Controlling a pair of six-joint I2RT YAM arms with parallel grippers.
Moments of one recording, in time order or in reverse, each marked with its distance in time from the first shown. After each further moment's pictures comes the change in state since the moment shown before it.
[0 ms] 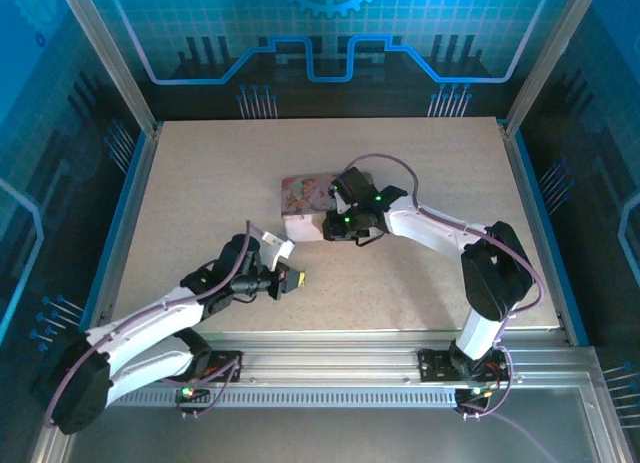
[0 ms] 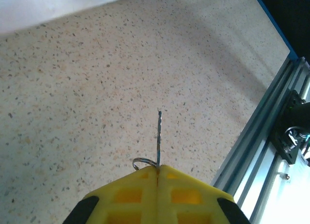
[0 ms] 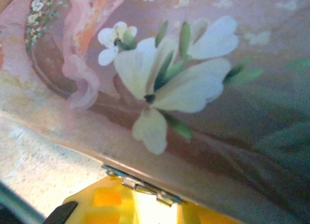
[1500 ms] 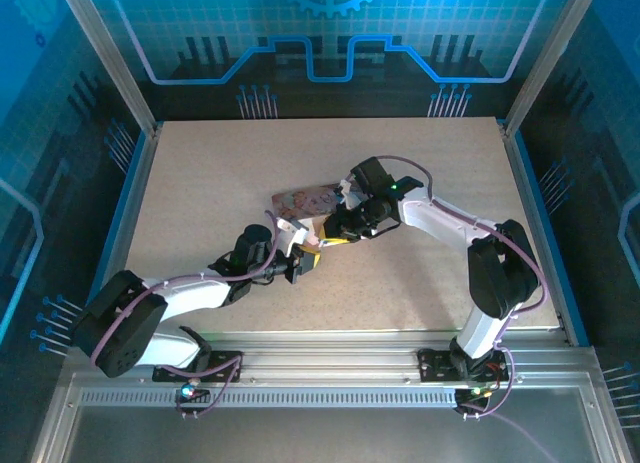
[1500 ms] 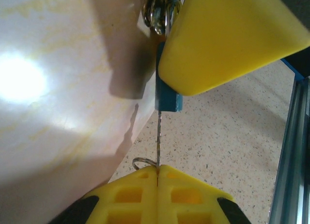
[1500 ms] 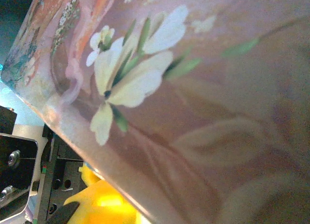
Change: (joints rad) left arm 0.034 0.345 0.000 0.500 0.024 0.081; right arm -0.119 -0.005 0.008 -0.053 -0.436 0.011
